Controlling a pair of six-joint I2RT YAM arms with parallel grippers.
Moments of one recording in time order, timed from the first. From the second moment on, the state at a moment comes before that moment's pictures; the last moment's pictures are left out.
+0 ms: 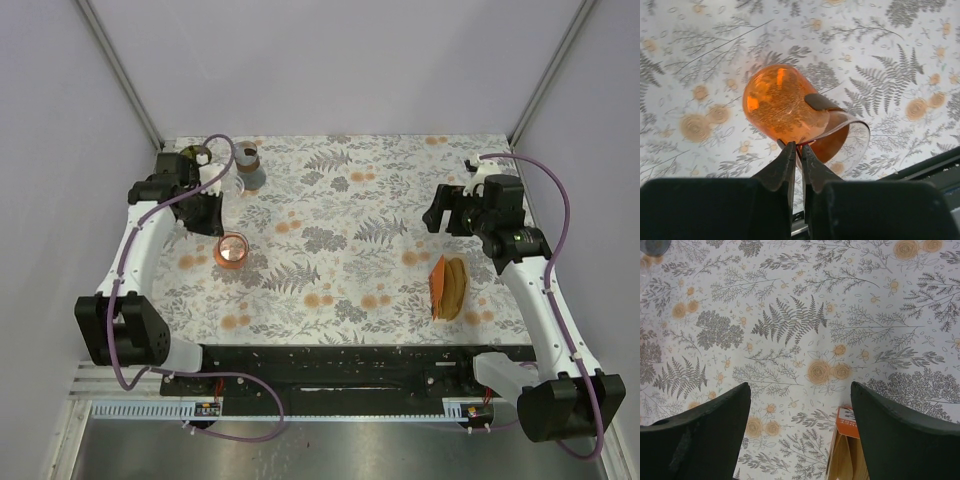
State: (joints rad) left arm 0.05 1.41 1.32 -0.99 0.30 0.24; right arm 0.09 1.06 1.03 -0.54 -0.19 0.19
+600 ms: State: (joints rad) left arm -0.30 1.65 1.45 -0.94 0.47 0.24; right arm 0.10 1.02 1.04 -0.57 -0.22 0.20
